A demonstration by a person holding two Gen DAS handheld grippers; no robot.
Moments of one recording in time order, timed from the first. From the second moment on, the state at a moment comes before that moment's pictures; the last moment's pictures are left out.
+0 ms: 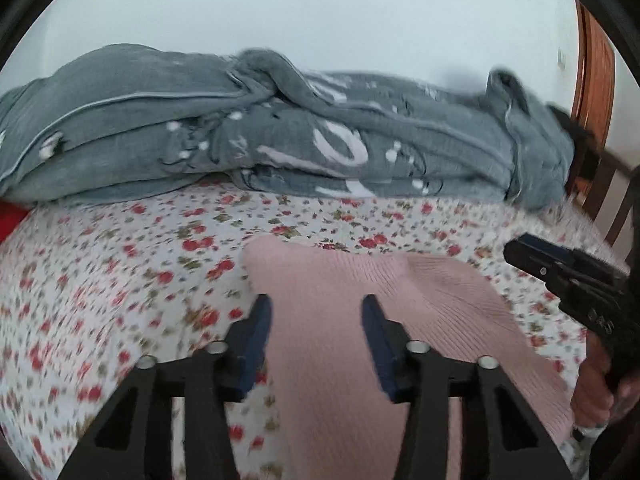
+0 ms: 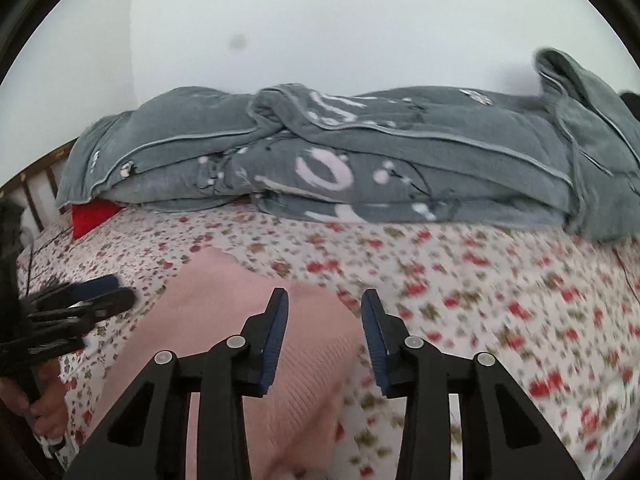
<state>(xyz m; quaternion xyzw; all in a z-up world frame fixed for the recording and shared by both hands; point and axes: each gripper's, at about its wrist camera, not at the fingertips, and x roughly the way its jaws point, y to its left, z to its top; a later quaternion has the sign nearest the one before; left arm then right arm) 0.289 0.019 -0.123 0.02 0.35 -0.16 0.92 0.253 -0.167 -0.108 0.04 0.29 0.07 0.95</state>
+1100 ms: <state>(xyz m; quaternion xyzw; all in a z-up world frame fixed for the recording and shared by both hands) 0.196 0.018 -0.143 0.00 0.35 -0.16 0.92 0.188 -0.167 -0.160 0.06 0.34 0.07 0.93</state>
